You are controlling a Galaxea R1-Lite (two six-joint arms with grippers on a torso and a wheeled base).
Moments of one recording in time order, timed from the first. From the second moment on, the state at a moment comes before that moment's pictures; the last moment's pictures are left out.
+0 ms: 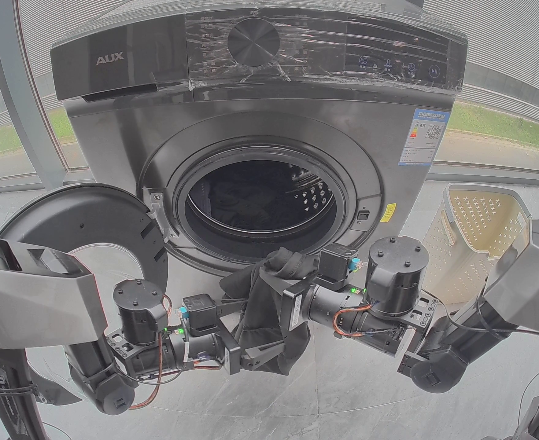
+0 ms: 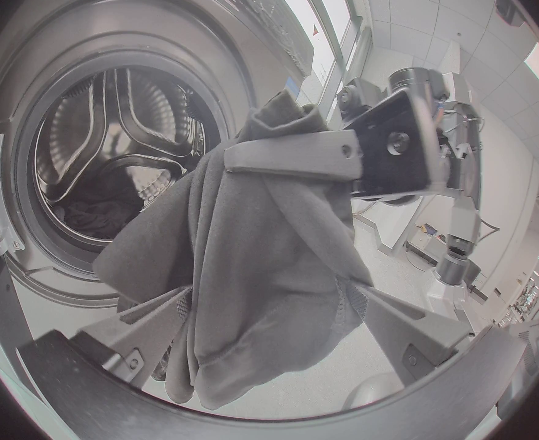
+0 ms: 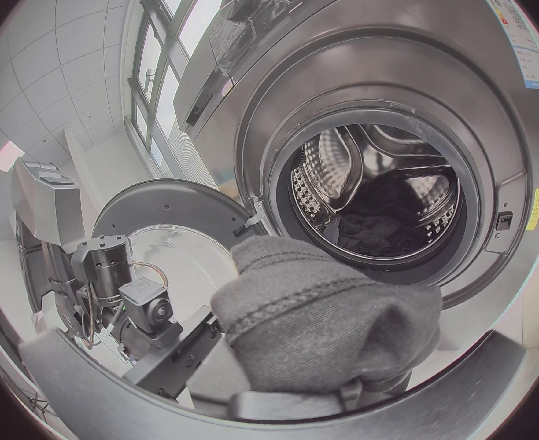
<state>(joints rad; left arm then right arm) -0.56 2.14 -0.39 -1.55 -0.46 0.01 0.81 2.05 -0.77 -1.21 0.03 0.23</state>
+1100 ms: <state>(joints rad) -0.52 2.28 -0.60 -1.55 -0.40 0.03 0.82 2.05 -0.76 -1.21 0.03 0.23</state>
